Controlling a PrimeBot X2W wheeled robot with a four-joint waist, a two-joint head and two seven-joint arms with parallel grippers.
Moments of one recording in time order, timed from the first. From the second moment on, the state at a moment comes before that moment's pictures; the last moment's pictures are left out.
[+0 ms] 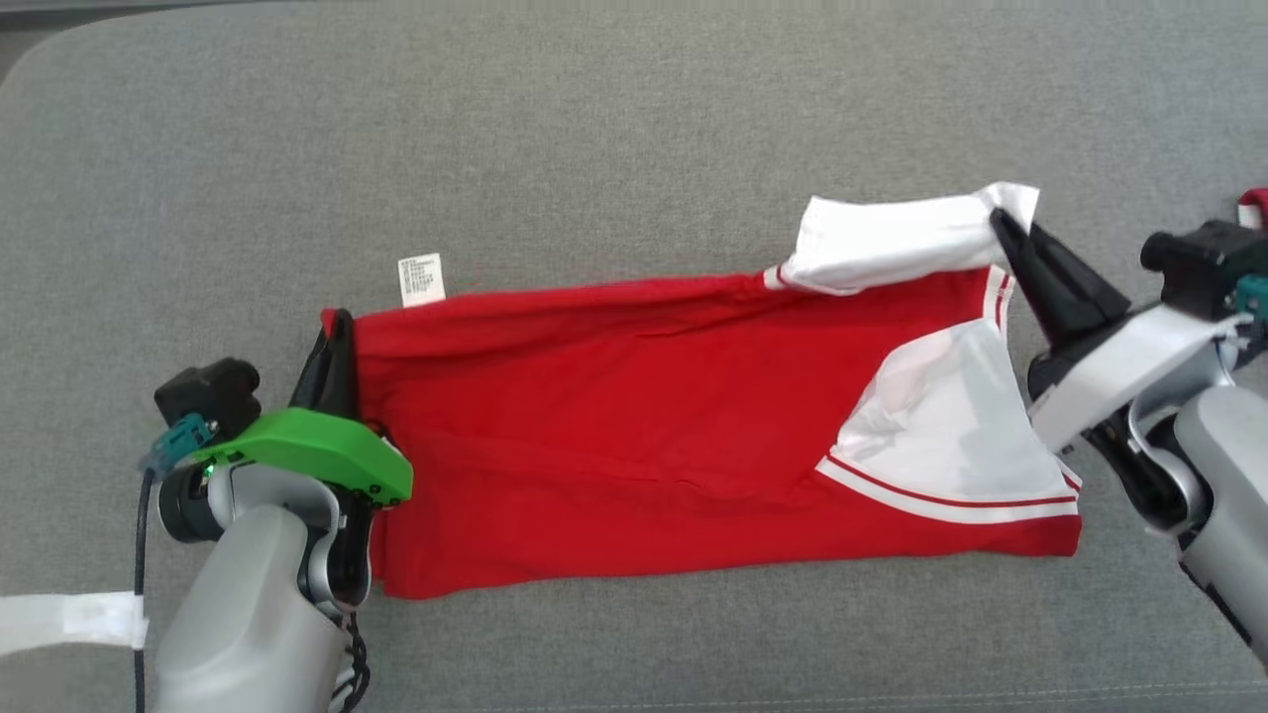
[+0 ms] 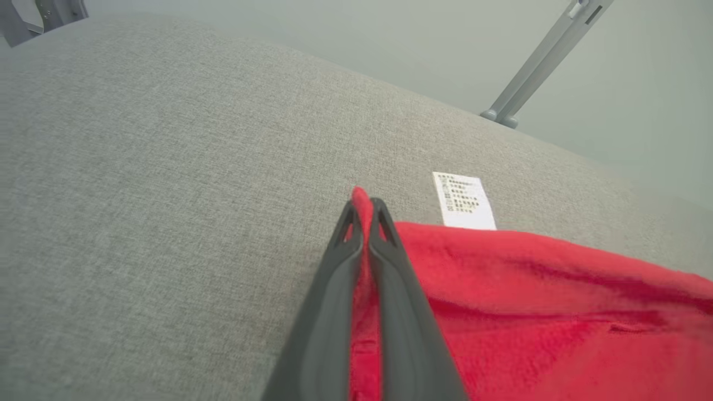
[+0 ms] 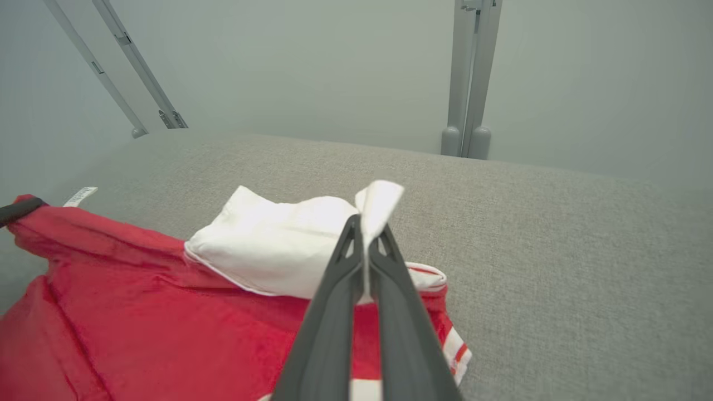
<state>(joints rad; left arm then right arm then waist) -0.55 0.16 -0.34 0.70 -0.73 -0.02 -0.26 -0.62 -0.59 0.59 0.36 0.76 0.13 -0.22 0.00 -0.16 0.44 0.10</state>
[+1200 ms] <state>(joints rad) -0.09 0.14 -0.17 0.42 -0.72 0.04 -0.26 -0.13 -0.40 0.35 0.38 0.43 0.13 -0.25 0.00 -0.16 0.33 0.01</state>
